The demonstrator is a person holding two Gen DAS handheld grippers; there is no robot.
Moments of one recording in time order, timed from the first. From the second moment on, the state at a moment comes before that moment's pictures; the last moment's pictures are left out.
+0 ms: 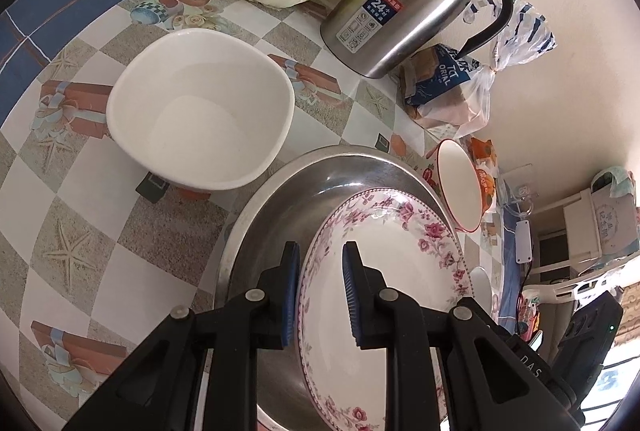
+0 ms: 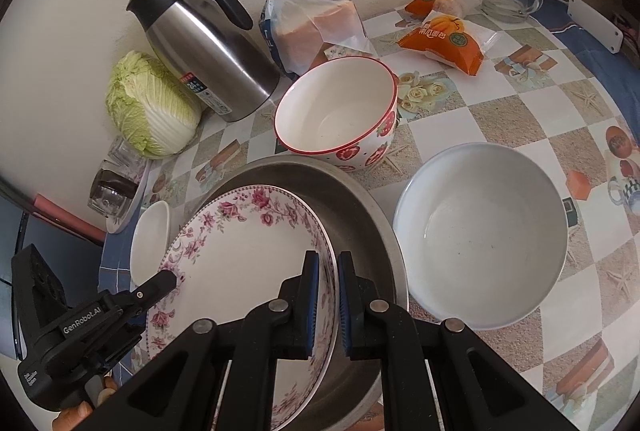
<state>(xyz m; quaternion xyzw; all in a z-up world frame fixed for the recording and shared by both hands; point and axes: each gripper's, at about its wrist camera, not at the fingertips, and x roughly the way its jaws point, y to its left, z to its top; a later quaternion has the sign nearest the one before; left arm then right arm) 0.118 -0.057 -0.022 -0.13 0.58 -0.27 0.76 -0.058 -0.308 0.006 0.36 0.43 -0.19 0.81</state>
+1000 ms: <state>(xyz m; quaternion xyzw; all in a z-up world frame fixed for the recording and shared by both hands) 0.125 -0.060 -0.039 -0.13 0.59 -0.26 0.75 -0.052 -0.307 -0.014 0.34 0.45 -0.20 0.80</state>
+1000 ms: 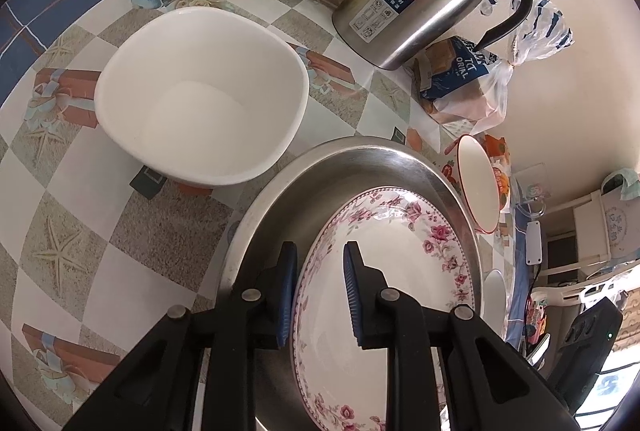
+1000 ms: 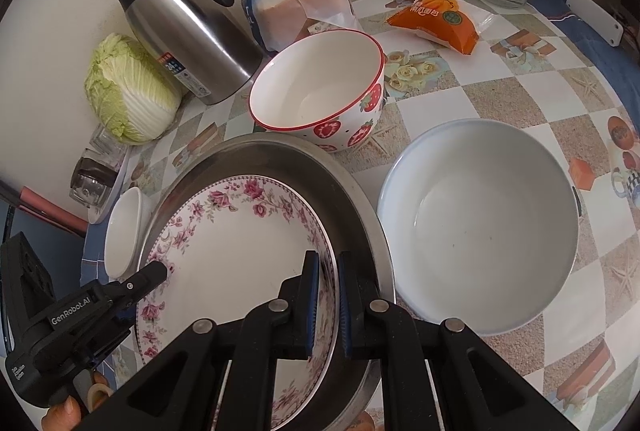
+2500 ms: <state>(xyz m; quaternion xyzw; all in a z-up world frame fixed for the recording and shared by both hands) 0.123 -0.060 -0.030 -0.10 0.58 -0.25 0.77 -0.059 -0.309 0.006 0.32 0.43 -0.22 0.82</state>
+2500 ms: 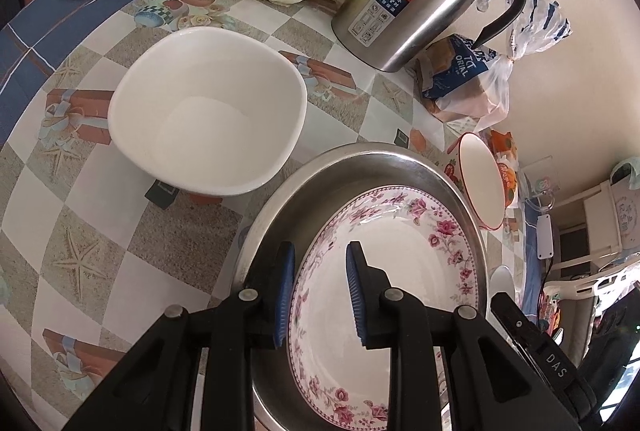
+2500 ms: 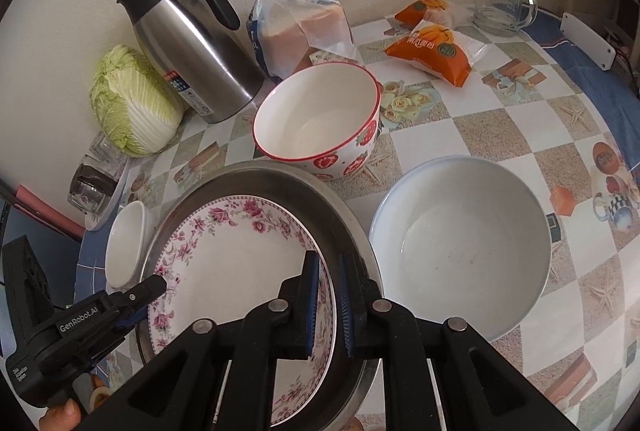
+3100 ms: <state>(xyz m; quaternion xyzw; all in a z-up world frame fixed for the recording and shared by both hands) 0.109 -0.071 0.000 0.02 0.55 -0.23 0.80 -0.060 -0.303 0.024 0.25 0.45 -0.26 0.82</state>
